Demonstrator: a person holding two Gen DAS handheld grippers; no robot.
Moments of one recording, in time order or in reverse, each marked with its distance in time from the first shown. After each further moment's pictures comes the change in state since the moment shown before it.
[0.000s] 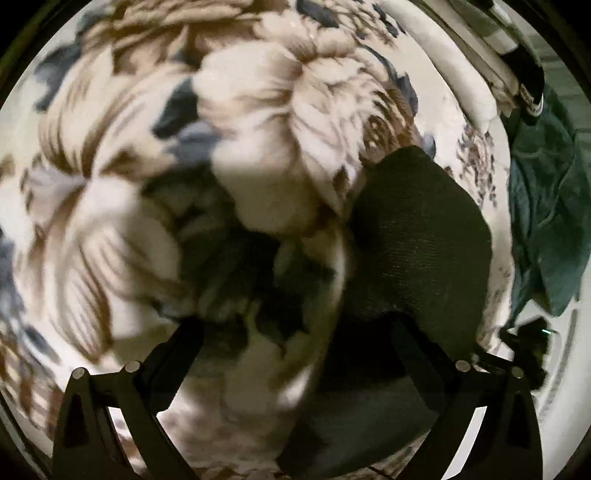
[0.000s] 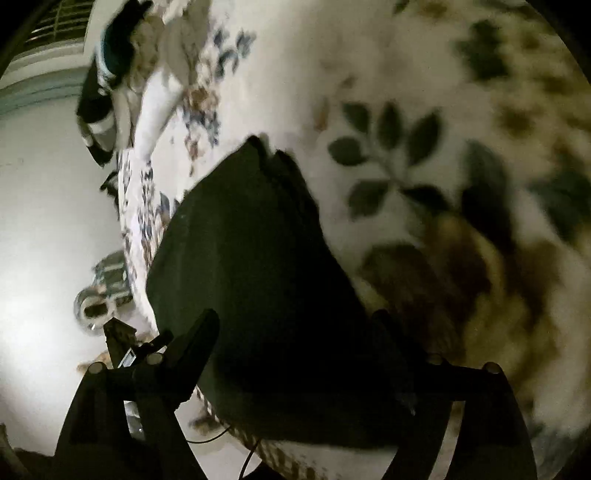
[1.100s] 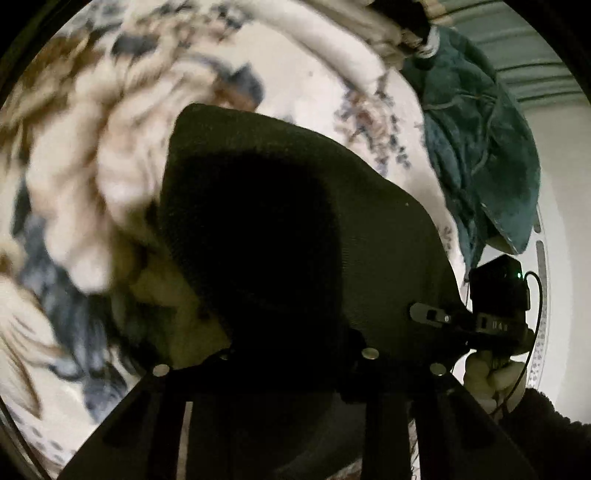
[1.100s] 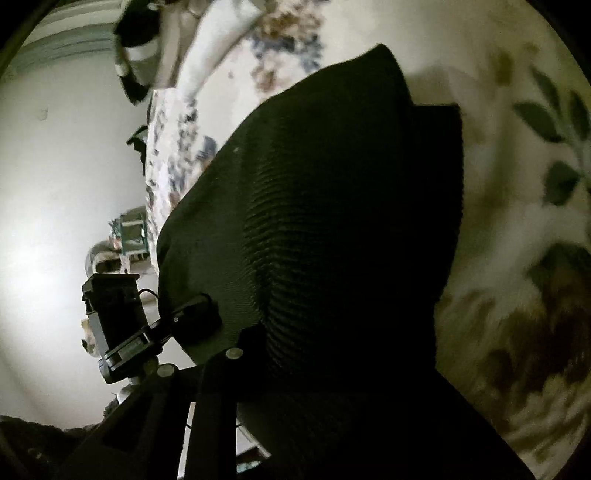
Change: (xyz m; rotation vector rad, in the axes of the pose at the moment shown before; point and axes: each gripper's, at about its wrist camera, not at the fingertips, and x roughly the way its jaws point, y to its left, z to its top) left arm 0.001 -0.079 -0.003 0.311 -0.012 -0.177; right arm 0.046 0.077 -0.044 -0.131 0.048 0.065
